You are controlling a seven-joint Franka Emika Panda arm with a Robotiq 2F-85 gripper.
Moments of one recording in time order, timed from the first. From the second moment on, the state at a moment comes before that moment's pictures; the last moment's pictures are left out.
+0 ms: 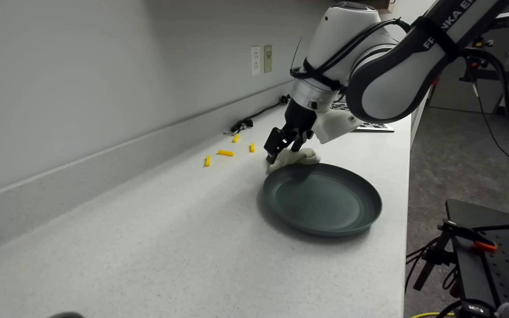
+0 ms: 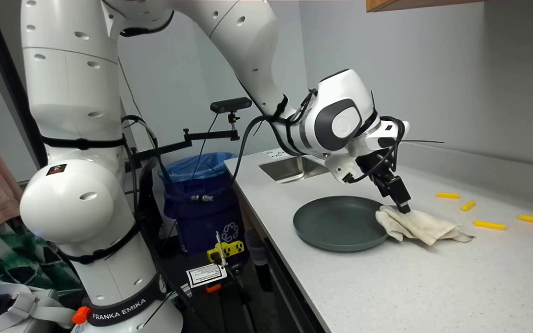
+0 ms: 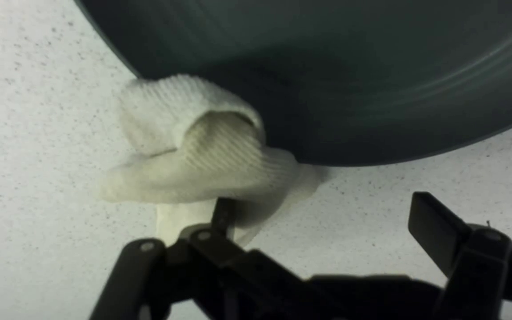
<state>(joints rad) 0.18 0.25 -0.19 -2.31 -0.27 2.94 0.55</state>
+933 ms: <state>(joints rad) 0.18 0.25 -0.19 -2.31 -0.27 2.93 0.53</state>
